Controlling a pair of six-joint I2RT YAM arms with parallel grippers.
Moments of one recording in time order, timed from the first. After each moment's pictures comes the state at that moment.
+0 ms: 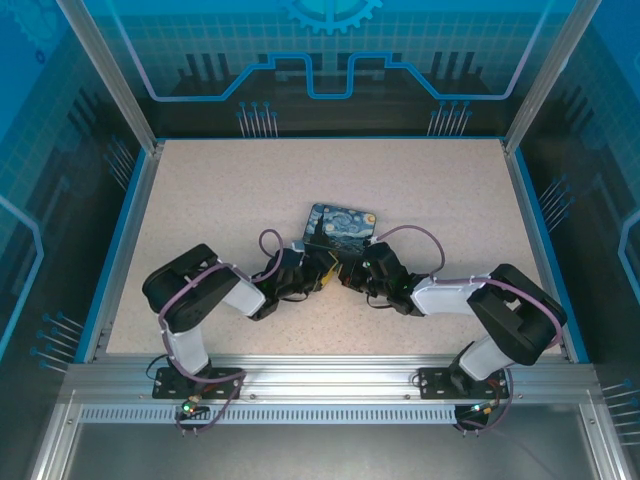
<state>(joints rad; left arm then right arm) -0.69 1.82 0.50 0.91 0.16 -1.56 0.73 1.53 0.52 0.34 -0.09 1.03</state>
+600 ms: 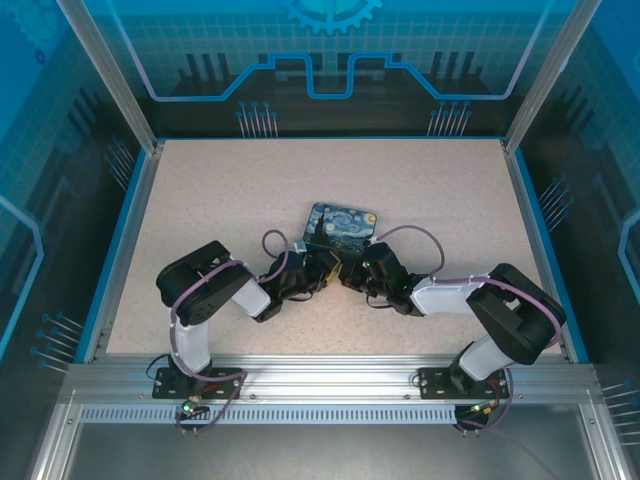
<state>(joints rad) -0.71 1.90 0.51 1.04 0.12 -1.58 0.73 1.53 0.52 0.35 -0.08 1.03</state>
